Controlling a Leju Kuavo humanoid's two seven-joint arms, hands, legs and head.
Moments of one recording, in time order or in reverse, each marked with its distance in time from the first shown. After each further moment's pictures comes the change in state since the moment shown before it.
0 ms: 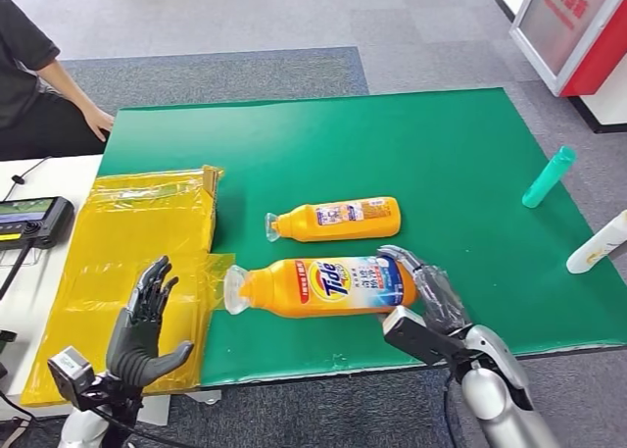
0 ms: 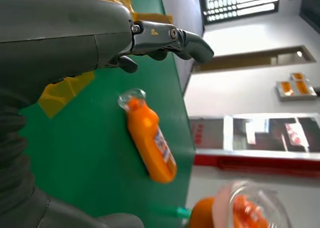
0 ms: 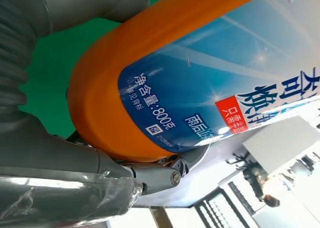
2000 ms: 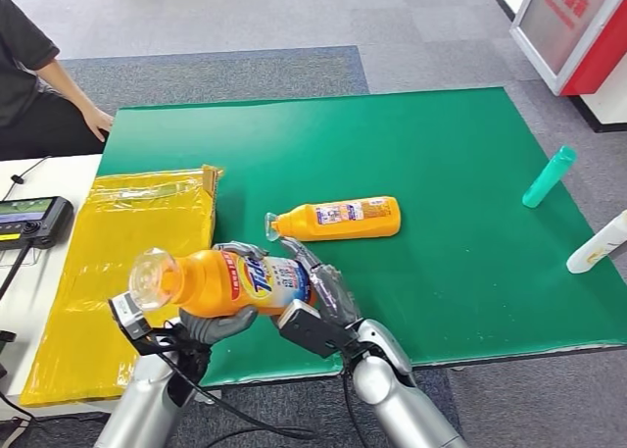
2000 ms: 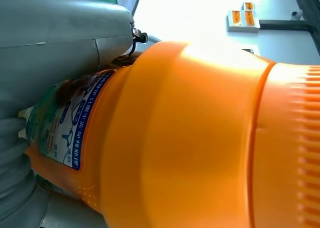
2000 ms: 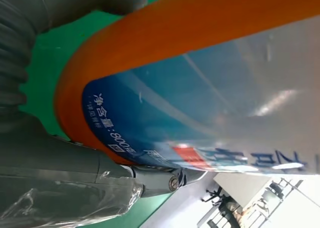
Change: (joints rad) left arm -0.231 -0.127 -0.223 0.124 0.101 -0.085 0.022; right arm -0.163 0.312 0.221 0.382 -0.019 -0.149 -0.059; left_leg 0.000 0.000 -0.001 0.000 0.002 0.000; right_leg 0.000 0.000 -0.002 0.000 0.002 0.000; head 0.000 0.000
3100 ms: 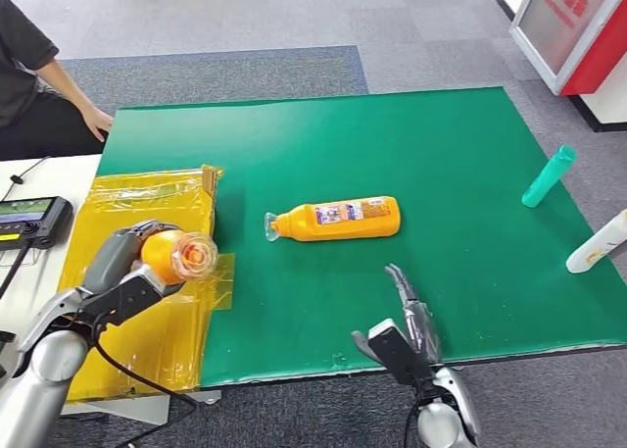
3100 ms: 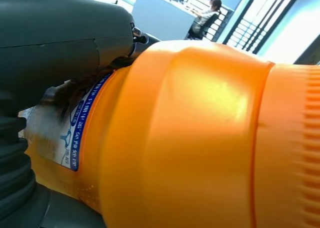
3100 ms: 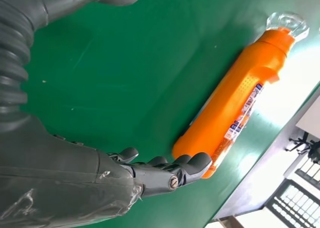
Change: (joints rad) left arm -0.013 0.416 0.050 -0.293 -0.610 0.368 0.476; right arm 0.293 -0.060 -0.317 -0.210 0.027 -0.058 0.025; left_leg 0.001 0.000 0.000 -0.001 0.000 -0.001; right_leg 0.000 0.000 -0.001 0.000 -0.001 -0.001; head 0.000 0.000
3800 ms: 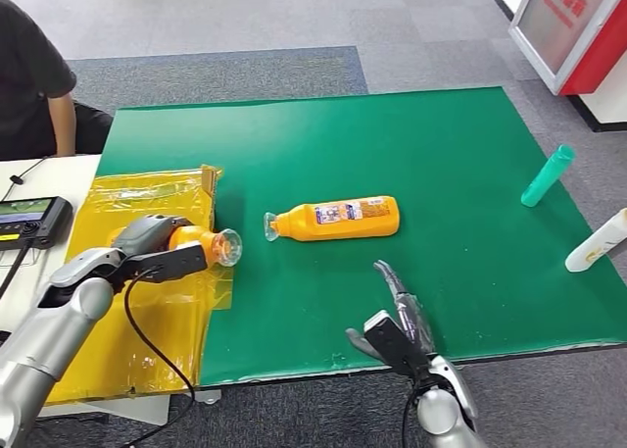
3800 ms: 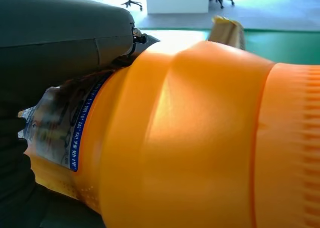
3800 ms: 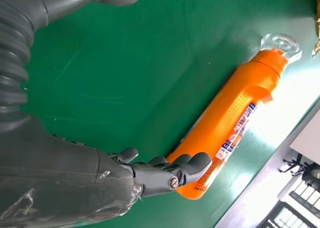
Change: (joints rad) left arm -0.356 0.049 -0.246 0.496 -0.196 -0.094 0.101; right arm -0.065 0.000 -0.008 0.064 -0.021 0.096 -0.020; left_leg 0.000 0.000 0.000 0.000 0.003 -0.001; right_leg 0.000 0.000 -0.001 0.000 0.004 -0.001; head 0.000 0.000
